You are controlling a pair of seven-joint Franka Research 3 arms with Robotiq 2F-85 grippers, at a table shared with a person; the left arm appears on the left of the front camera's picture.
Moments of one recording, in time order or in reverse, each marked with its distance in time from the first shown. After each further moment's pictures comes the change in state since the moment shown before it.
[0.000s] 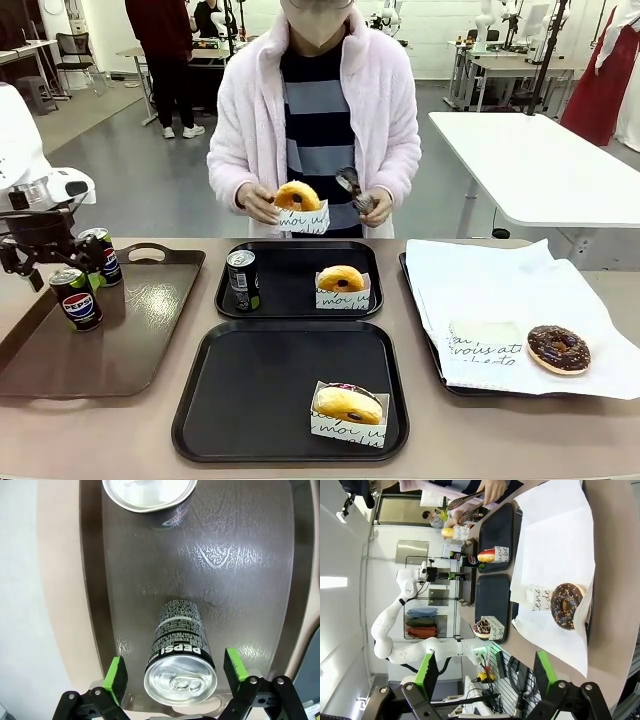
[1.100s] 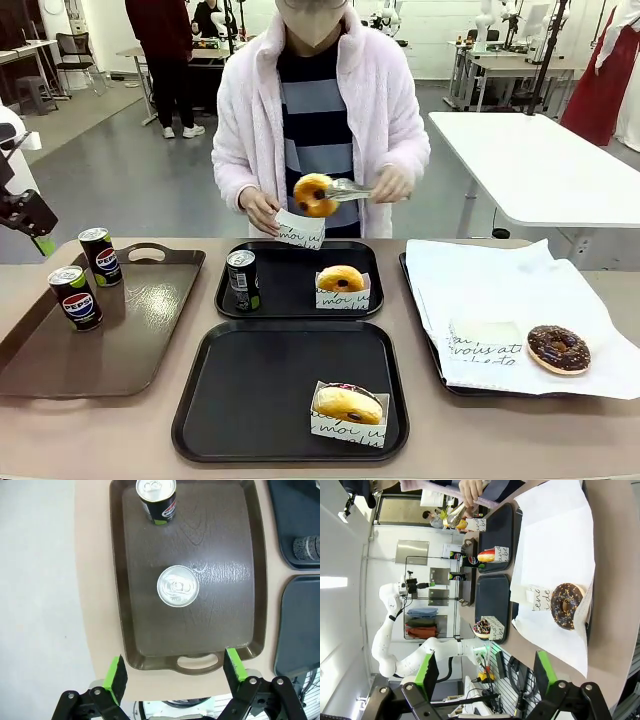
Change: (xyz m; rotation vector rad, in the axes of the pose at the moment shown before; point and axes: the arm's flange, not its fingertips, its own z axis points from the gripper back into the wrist) left arm -0.074 0.020 0.114 -0.037 -0.161 -0.061; right arm 0.000 0.000 0.000 0.000 0.000 0.000
